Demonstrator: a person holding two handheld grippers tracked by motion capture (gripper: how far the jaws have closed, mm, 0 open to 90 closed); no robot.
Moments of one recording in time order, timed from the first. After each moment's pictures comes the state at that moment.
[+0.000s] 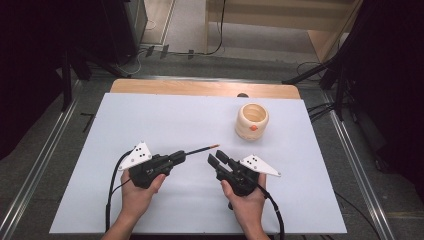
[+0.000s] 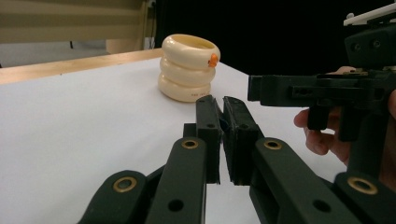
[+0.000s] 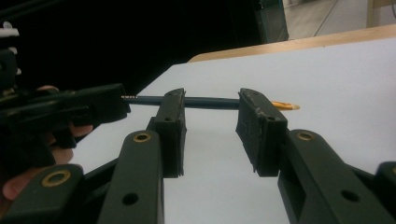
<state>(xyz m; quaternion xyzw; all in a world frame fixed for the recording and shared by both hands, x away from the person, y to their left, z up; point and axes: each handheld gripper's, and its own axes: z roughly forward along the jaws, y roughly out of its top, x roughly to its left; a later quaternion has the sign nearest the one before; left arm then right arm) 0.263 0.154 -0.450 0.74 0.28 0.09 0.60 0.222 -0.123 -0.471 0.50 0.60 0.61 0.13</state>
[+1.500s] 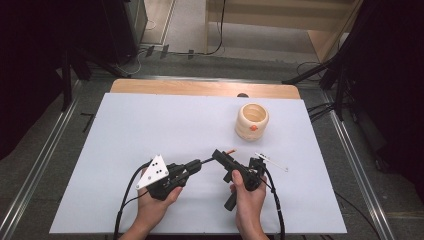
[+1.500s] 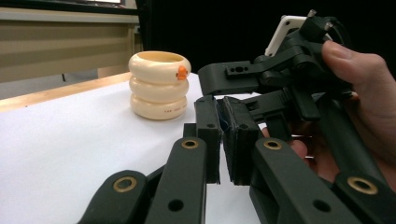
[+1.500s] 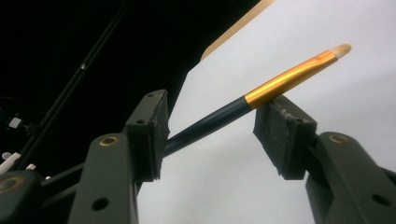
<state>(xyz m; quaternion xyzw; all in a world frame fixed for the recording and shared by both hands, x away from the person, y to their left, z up) 0.239 0.119 -0.465 0.73 0.22 0.12 0.63 0.238 -0.143 -0.488 0.61 0.47 0.63 -0.07</state>
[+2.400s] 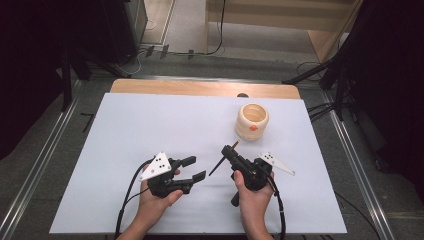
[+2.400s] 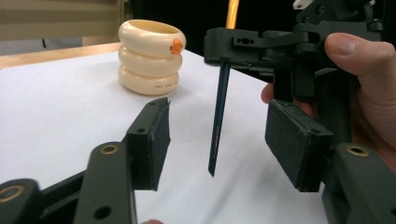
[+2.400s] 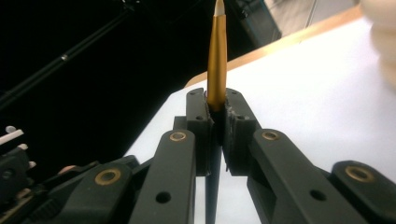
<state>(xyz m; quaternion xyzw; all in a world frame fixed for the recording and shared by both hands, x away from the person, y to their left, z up) 0.248 0.120 -0.467 0.75 0.26 0.07 0.60 0.230 -0.151 -0.474 0.55 0.52 0.64 0.10</state>
